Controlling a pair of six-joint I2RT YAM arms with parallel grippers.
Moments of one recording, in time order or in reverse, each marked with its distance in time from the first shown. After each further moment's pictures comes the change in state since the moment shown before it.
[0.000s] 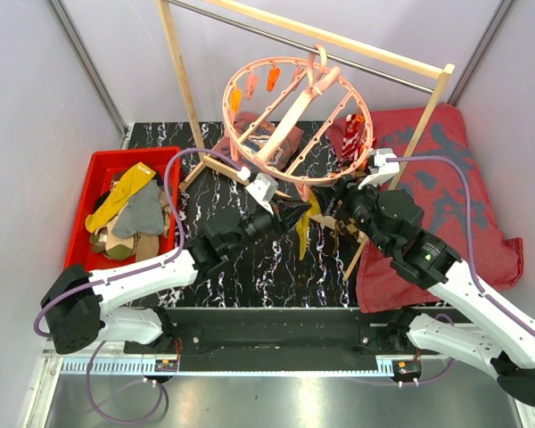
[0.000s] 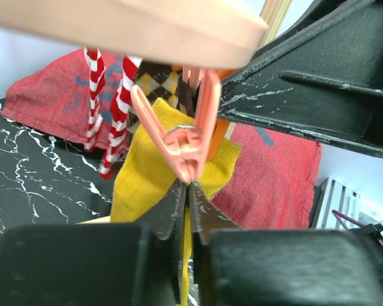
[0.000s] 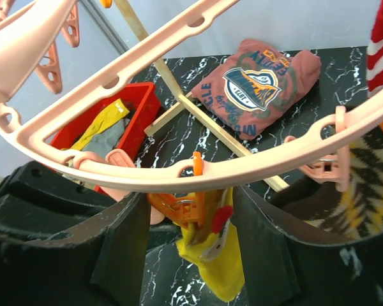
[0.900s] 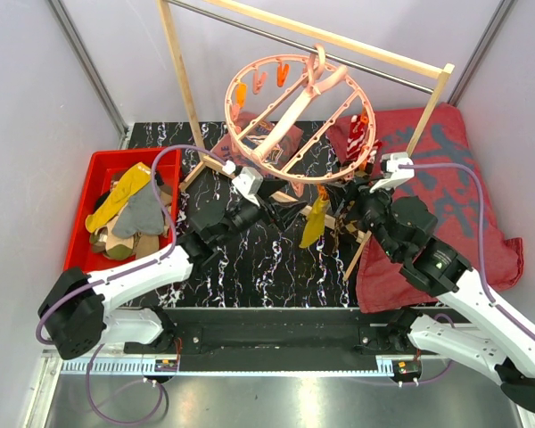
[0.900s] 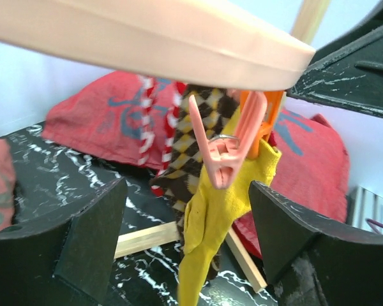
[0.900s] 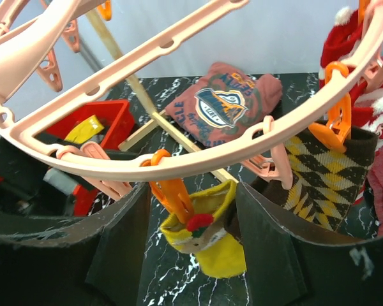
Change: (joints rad) left arm 0.135 -0.017 -0.054 0.094 0.108 0.052; right arm 0.000 -0.064 -0.019 -0.004 0.106 -0.093
